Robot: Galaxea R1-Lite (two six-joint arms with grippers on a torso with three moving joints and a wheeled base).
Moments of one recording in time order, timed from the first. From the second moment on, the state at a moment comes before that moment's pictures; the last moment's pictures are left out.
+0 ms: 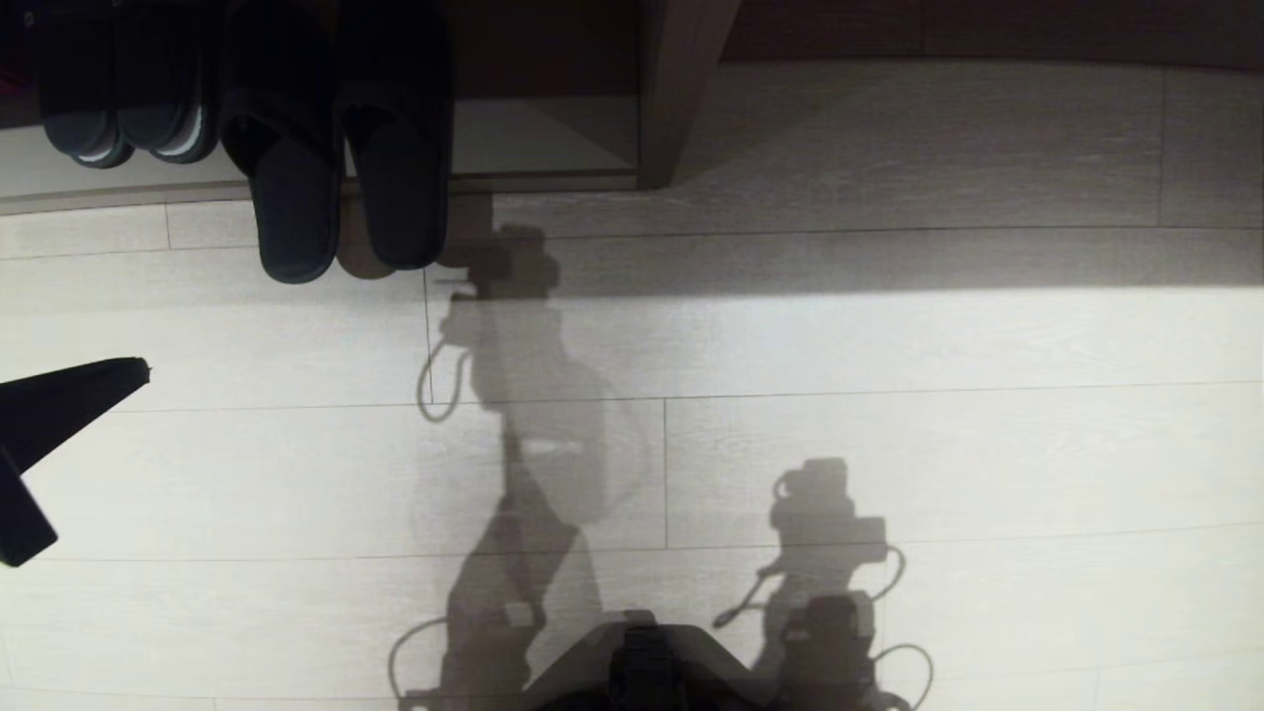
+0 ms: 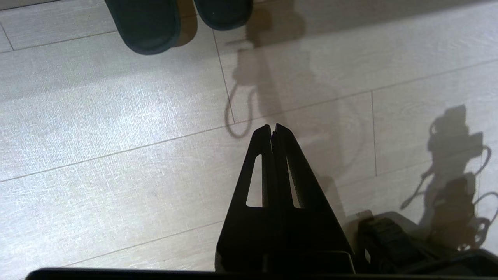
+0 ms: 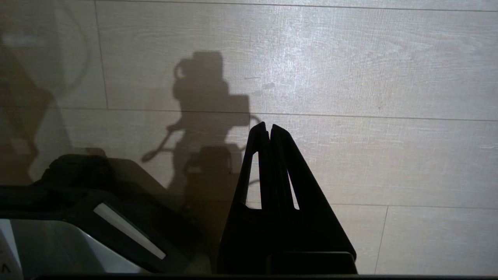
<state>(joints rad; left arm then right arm) -0.10 0.83 -0.63 -0.23 -0.15 0.08 0.00 0.00 0.00 0.00 0.01 0.00</state>
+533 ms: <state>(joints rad) 0.04 0.43 -0.34 -0.22 -0.17 0.09 0.00 0.00 0.00 0.00 0.01 0.00</state>
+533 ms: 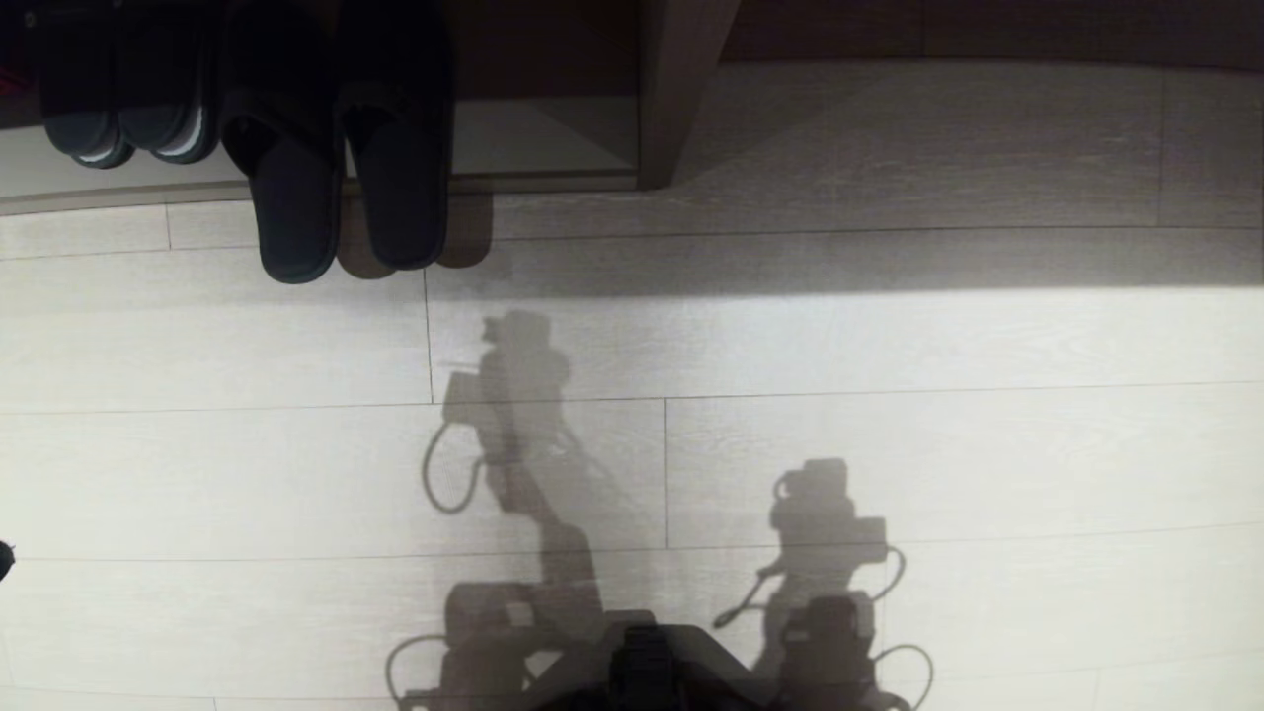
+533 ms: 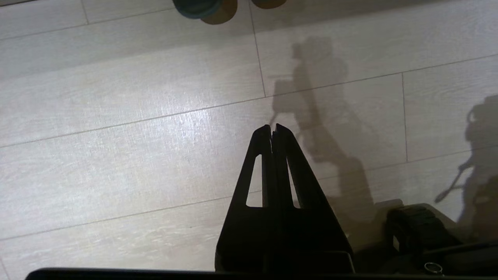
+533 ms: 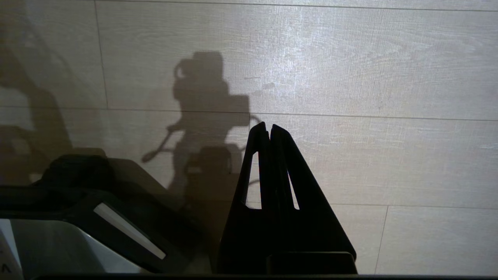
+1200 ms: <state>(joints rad) 0.01 0.14 -0.03 -0.21 0.06 0.11 0.00 0.00 0.00 0.00 0.01 0.00</state>
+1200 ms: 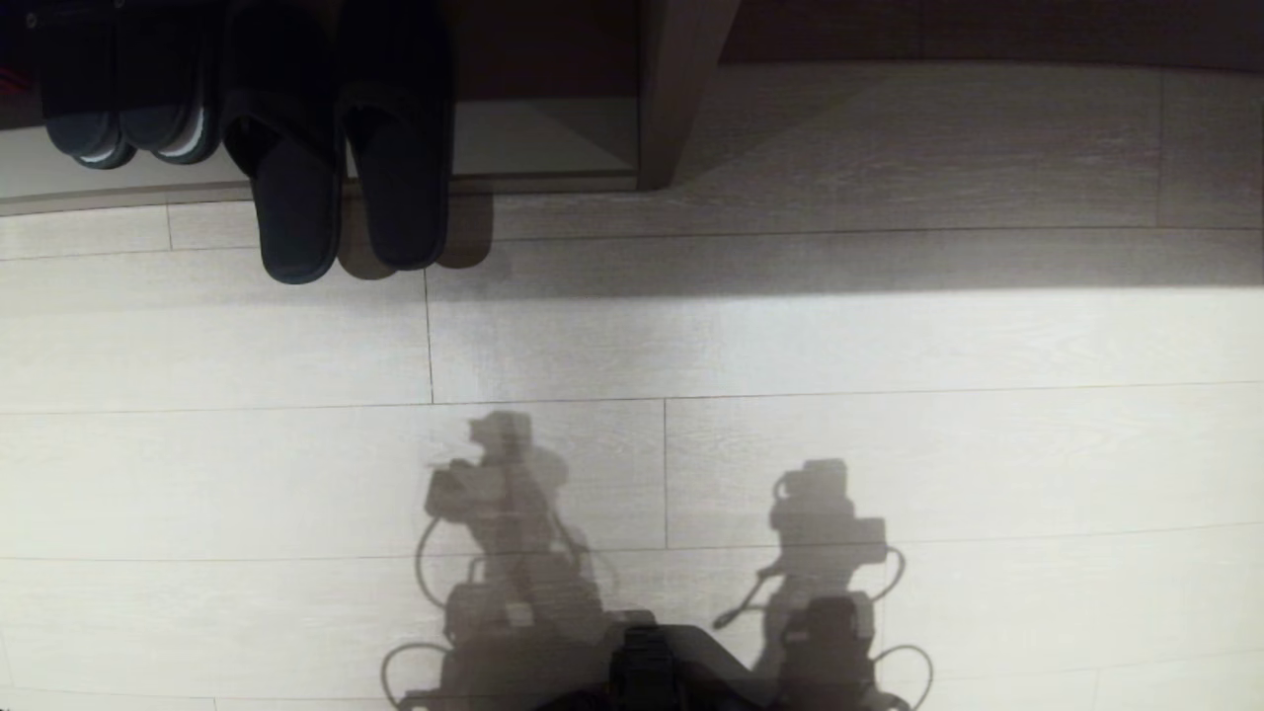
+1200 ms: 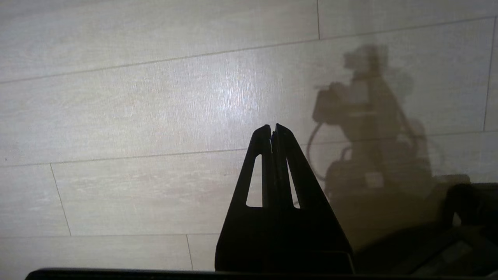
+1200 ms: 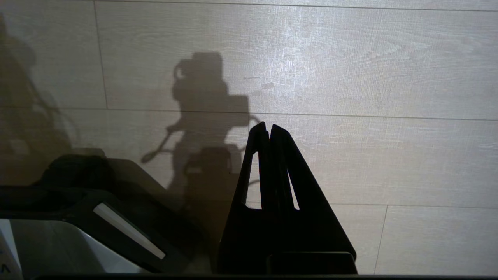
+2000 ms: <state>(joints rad) 0.01 0.00 0.00 0.00 -0.01 0.09 0.00 0.00 0.00 0.00 0.01 0.00</state>
